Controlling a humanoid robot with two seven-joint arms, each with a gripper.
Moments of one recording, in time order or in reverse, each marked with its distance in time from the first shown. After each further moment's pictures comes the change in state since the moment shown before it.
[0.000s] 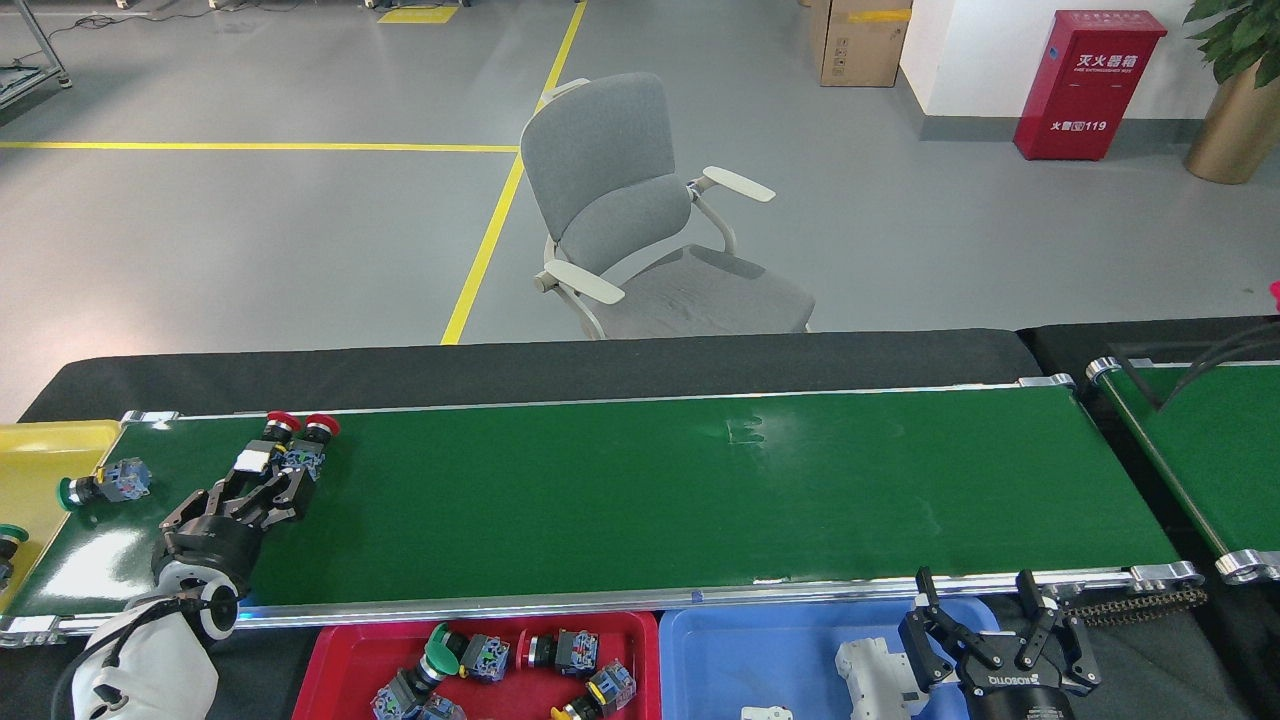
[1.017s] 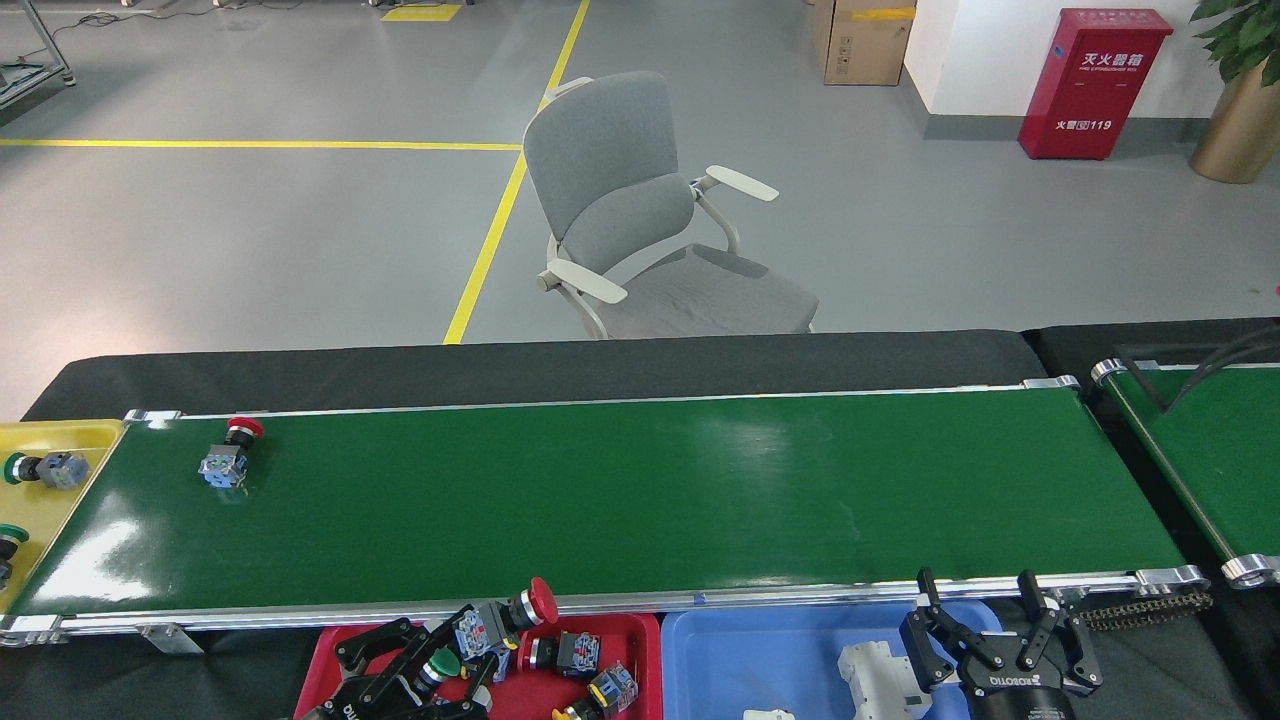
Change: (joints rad) left arm 0.724 -0.141 -0.155 -1.001 -0.073 -0.457 -0.012; right arm 0.010 0.000 0.000 -0.009 0.000 0.001 0.001
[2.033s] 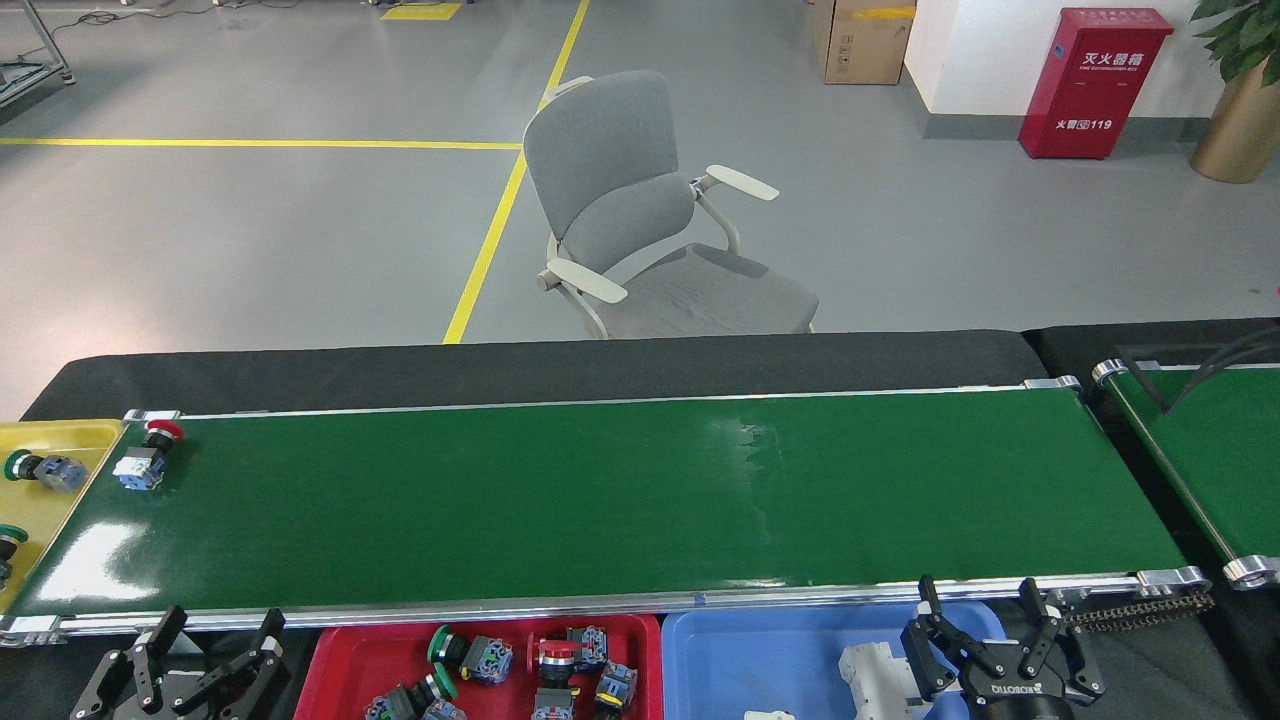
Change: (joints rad) left arm -0.035 -0.051 0.441 0.180 0.036 0.280 -0.068; right arm 0.012 0.000 -0.001 -0.008 0.000 0.001 0.002
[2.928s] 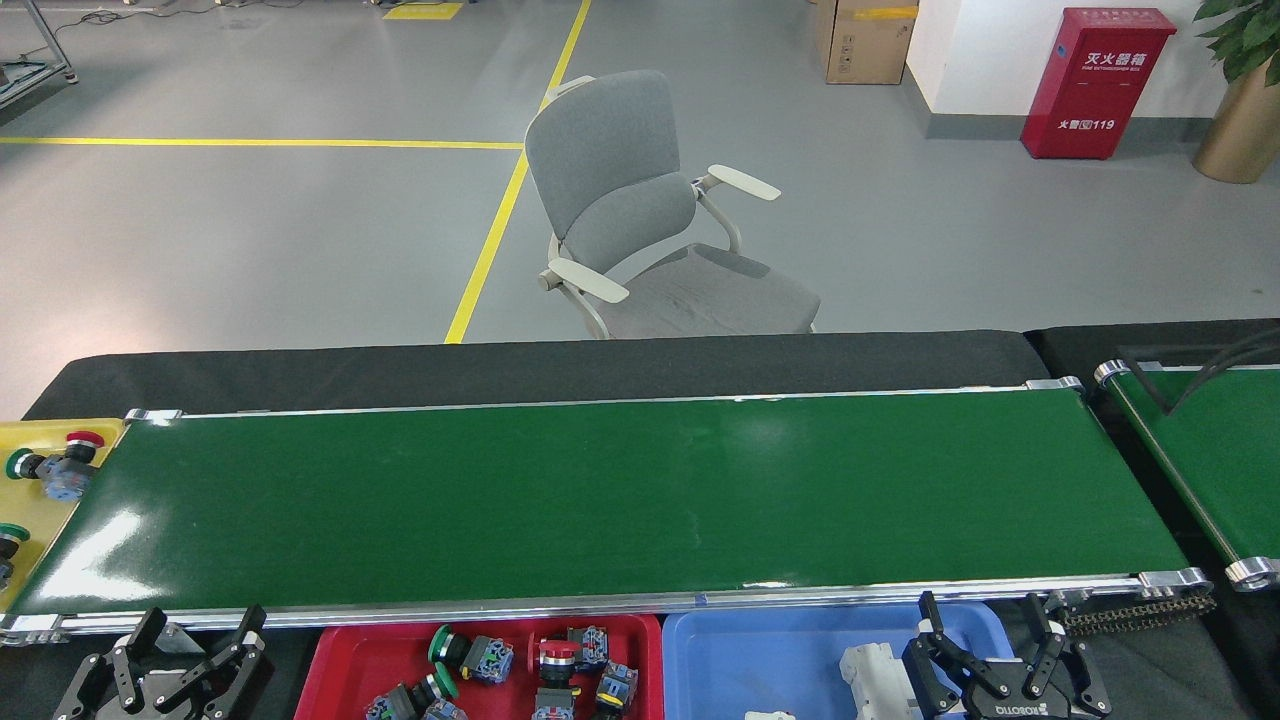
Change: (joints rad) left arm 0.000 0.010 0.006 -0.009 0.023 0.012 -0.007; right arm 0.056 0.000 0.000 -0.061 0.000 0.003 0.002
